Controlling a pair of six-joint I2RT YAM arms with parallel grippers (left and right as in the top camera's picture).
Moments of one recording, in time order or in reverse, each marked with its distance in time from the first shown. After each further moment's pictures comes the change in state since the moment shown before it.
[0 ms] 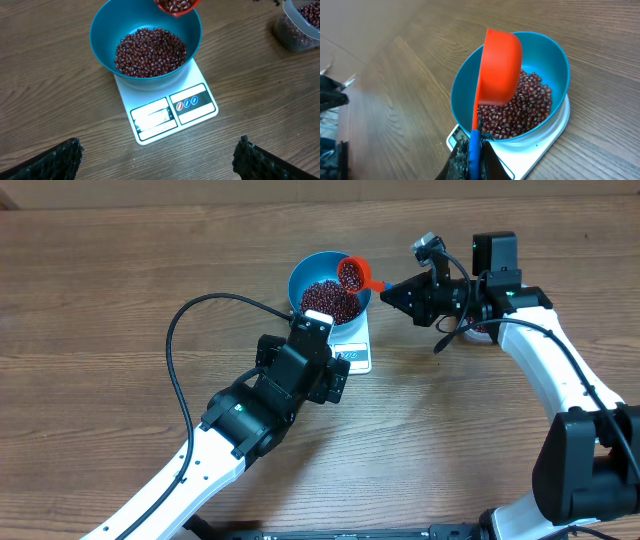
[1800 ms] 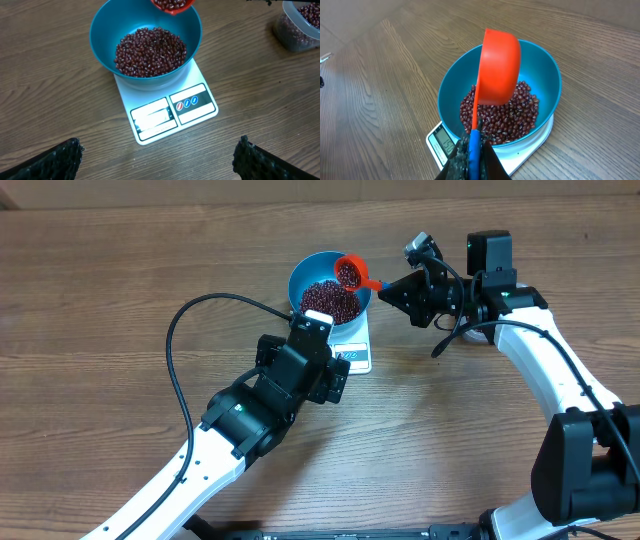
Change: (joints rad) left arm 0.000 0.000 0.000 0.000 0.000 0.000; right arm 0.018 0.000 0.000 0.026 0.047 -0.138
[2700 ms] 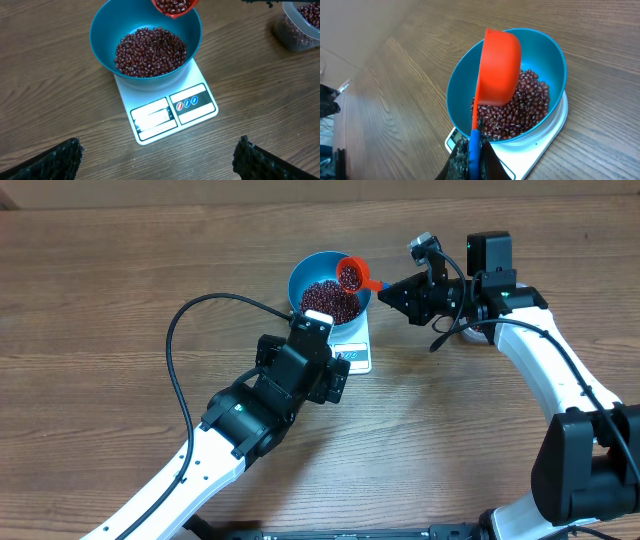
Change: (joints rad) left arm 0.000 0.000 0.000 0.000 0.000 0.000; right arm 0.000 0.000 0.000 -0.014 -0.007 0.211
